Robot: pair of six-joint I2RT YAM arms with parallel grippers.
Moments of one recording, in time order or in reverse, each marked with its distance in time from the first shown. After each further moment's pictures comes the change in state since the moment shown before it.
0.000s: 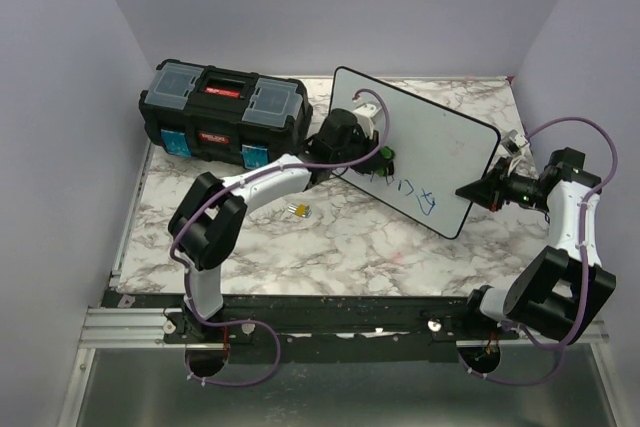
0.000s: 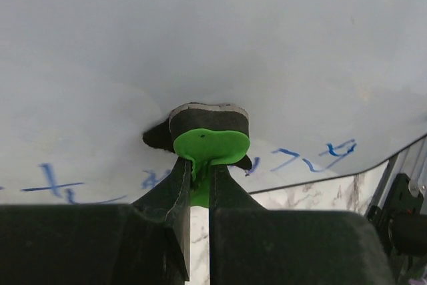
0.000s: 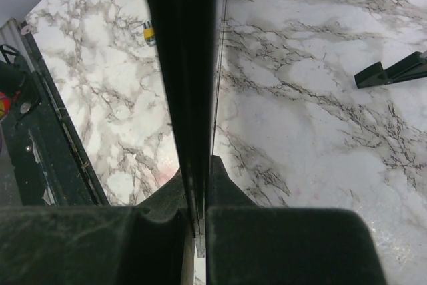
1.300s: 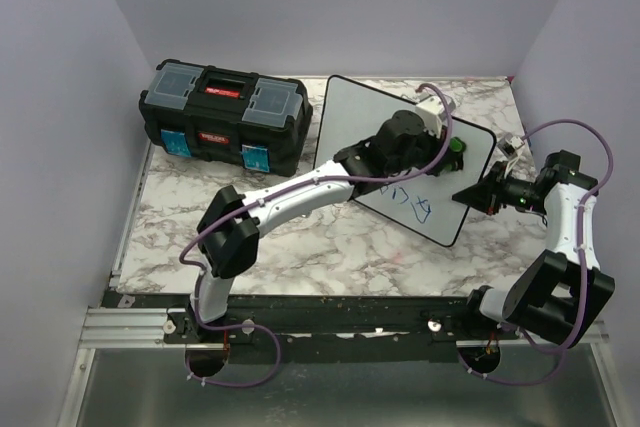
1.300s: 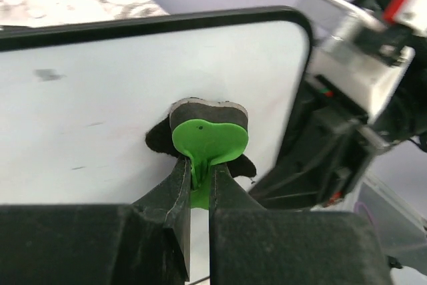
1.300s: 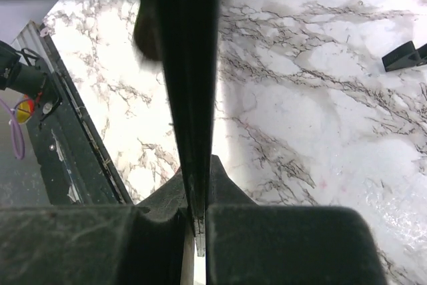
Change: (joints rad) left arm -0.280 0.117 0.462 -0.124 -0.249 -0.048; right arm 0.017 -0.021 -0.022 -0.016 0.013 0.051
